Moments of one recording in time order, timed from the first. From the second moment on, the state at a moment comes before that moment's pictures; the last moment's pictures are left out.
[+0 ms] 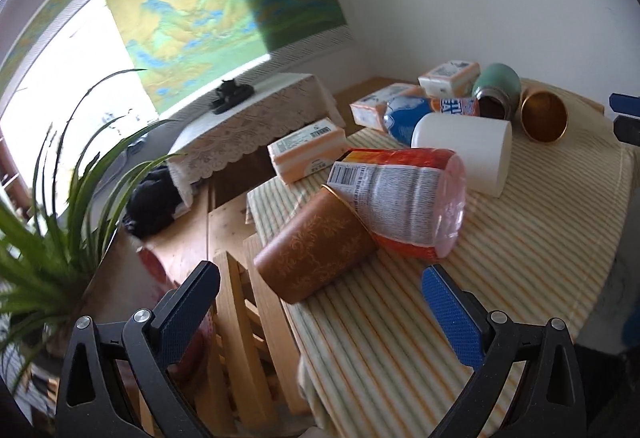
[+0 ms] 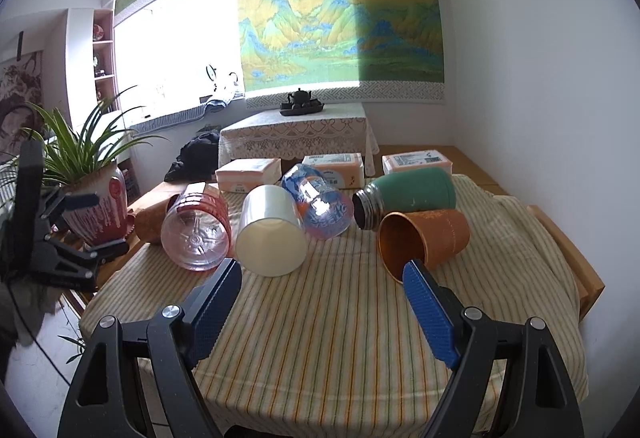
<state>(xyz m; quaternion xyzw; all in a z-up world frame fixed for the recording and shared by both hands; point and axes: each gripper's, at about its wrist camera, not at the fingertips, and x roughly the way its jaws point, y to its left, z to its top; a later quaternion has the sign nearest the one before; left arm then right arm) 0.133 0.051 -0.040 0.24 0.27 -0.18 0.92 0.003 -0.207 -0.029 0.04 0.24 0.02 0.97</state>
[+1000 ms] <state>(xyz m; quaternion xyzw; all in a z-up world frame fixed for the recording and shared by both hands) 0.219 0.038 -0.079 0.30 0.36 -0.29 0.83 0.054 -0.203 -0.046 0.08 0.28 0.04 0.95</state>
